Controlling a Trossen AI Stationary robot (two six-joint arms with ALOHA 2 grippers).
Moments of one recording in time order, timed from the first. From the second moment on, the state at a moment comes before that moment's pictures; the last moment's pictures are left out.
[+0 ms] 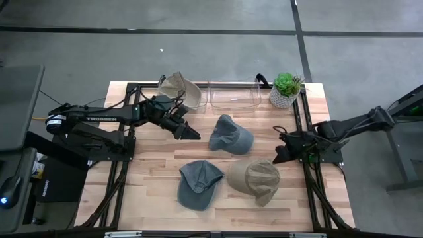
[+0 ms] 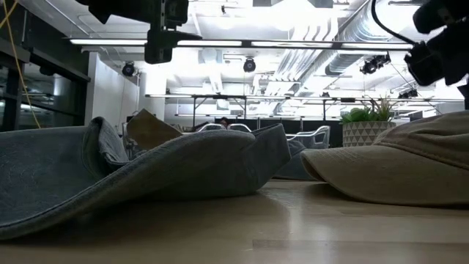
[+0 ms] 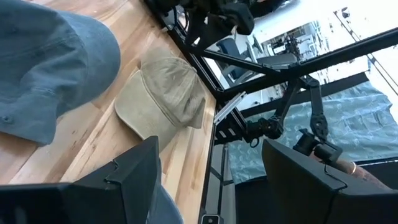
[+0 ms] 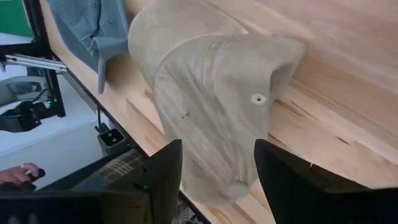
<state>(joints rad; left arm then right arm) 0.17 1.14 0.83 -0.01 0.46 -0.91 0.25 0.58 0.43 -0.66 -0.19 1.53</state>
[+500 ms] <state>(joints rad) 0.17 1.14 0.83 -0.04 0.46 -0.91 0.33 0.58 0.26 -0.43 -0.17 1.58</state>
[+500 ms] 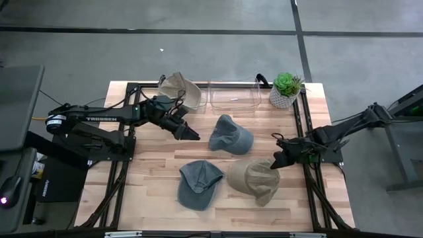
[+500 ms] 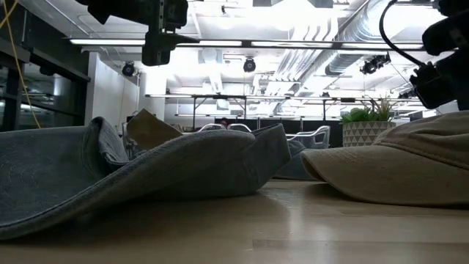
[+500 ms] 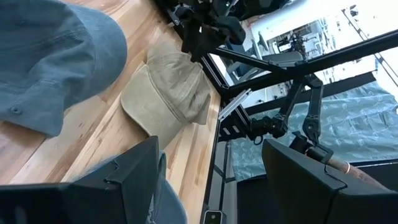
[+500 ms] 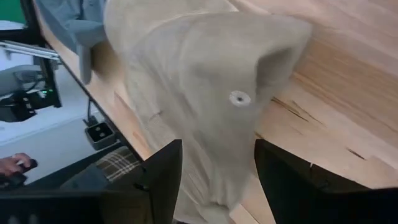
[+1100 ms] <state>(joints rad) 0.17 1.14 0.83 -0.05 0.44 -0.92 0.33 0.58 0.13 -0.15 -0.16 1.56</state>
